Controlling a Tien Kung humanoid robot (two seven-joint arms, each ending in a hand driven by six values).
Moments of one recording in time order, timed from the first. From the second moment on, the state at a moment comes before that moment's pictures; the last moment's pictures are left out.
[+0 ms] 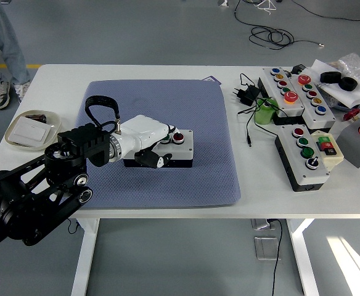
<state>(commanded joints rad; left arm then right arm) -0.70 0.27 -0.78 -1.35 2.14 -0.33 0.16 0.09 -0.15 0.92 0.18 -0.38 -0.32 -0.19</state>
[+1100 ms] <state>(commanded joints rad) -0.71 0.27 -0.78 -1.32 2.14 -0.40 0.18 0.10 -0.15 0.92 0.18 -0.37 -0.32 -0.18</state>
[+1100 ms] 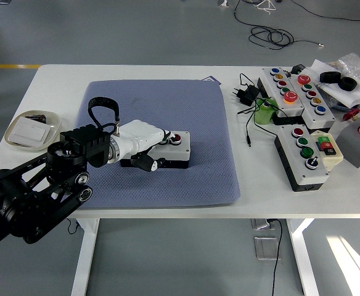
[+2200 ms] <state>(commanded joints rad) -0.65 0.27 -1.01 -1.33 1.44 0.22 0.07 0.10 -0.15 0.92 0.18 -0.38 -0.32 -0.19</state>
